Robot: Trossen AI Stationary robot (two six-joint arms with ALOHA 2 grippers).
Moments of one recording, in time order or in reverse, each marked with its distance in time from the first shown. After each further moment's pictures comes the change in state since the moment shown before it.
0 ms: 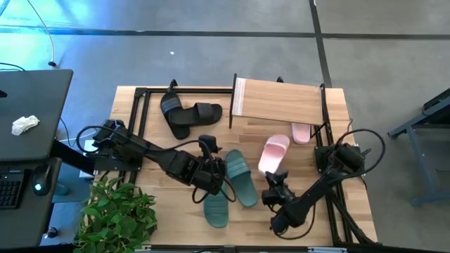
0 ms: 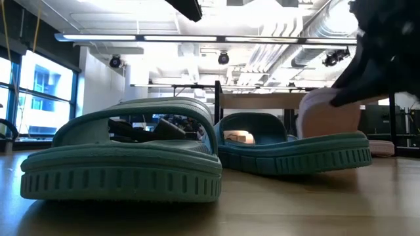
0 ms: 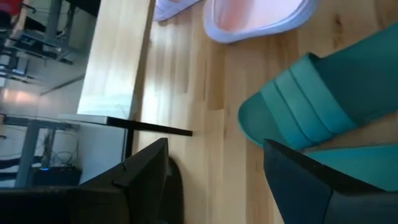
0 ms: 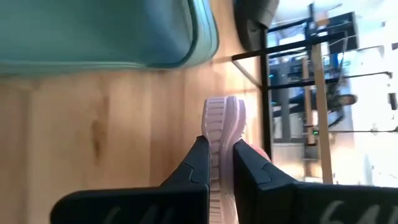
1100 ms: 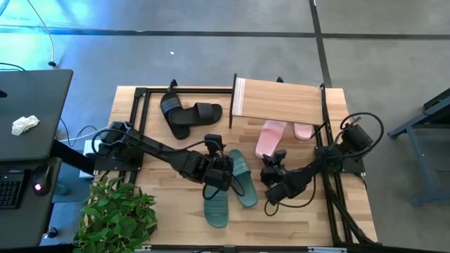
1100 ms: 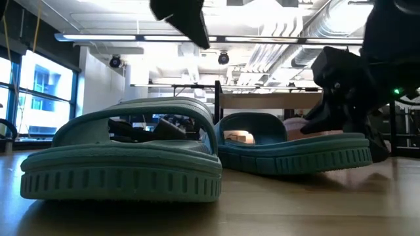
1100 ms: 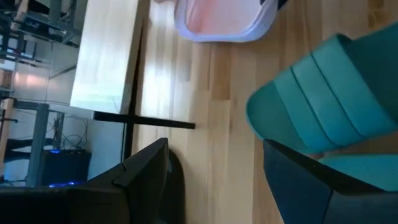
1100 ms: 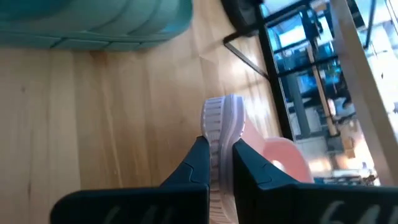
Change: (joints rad) left arm 0.054 0.087 -0.003 0.028 -0.009 0.000; right arm -0.237 -0.215 -0.441 0.798 0.055 -0.438
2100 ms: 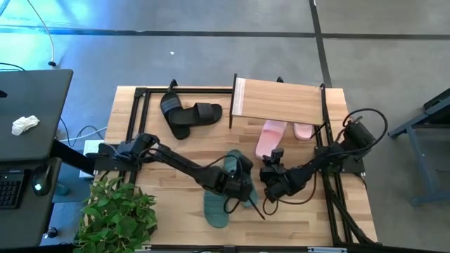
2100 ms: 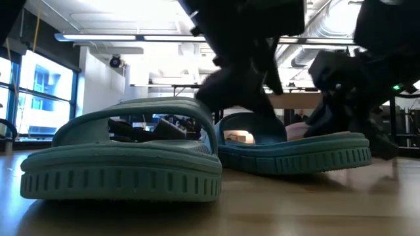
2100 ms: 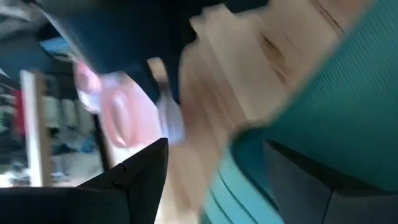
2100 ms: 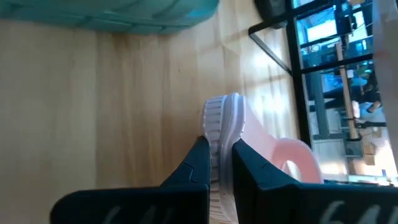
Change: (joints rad) left arm 0.005 0.318 0.001 0.605 0.100 0.670; right arm -0.002 -0.042 0.003 -0.057 -0.114 -0.031
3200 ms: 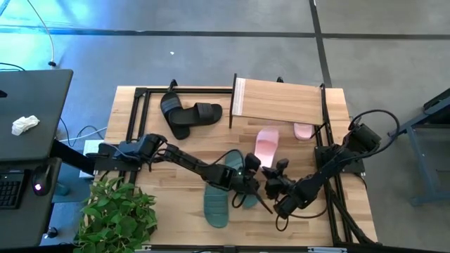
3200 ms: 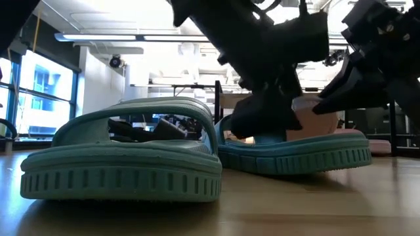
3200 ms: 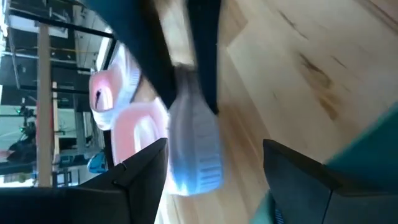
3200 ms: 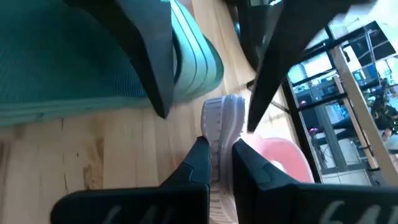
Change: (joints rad) left arm 0.061 0.073 0.000 0.224 0.019 0.139; right arm 0.177 -0.029 0.056 0.017 0.094 0.091
